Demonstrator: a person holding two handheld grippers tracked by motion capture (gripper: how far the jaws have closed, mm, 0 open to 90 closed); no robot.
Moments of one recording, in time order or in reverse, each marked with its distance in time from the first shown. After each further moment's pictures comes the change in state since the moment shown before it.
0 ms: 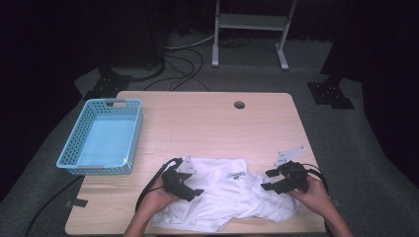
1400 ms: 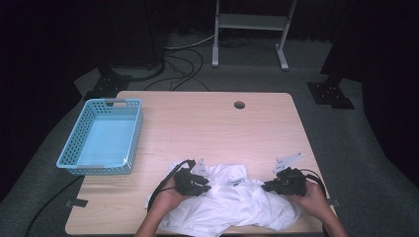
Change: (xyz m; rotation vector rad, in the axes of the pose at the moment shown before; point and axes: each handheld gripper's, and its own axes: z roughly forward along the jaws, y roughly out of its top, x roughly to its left) left arm -0.014 0.012 0.016 0.039 -0.030 0.036; right arm 0.009 -0.014 0.009 0.013 0.017 -0.014
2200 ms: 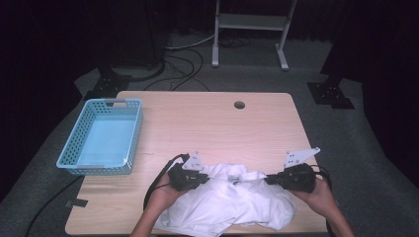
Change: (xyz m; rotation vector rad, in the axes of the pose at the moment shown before) left arm -0.002 0.009 -0.032 -0.101 0.026 -0.021; right arm 0.010 0.013 -0.039 -0.165 0.024 -0.026
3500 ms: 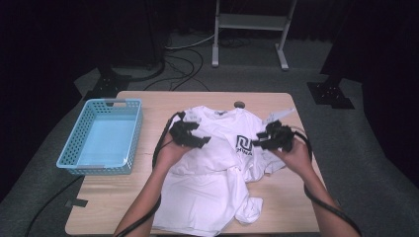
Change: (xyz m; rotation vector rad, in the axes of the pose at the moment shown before) left arm 0.095 0.048 0.005 -0.075 0.214 -0.127; right arm -0.073 0.081 0.039 0.070 -0.242 0.086
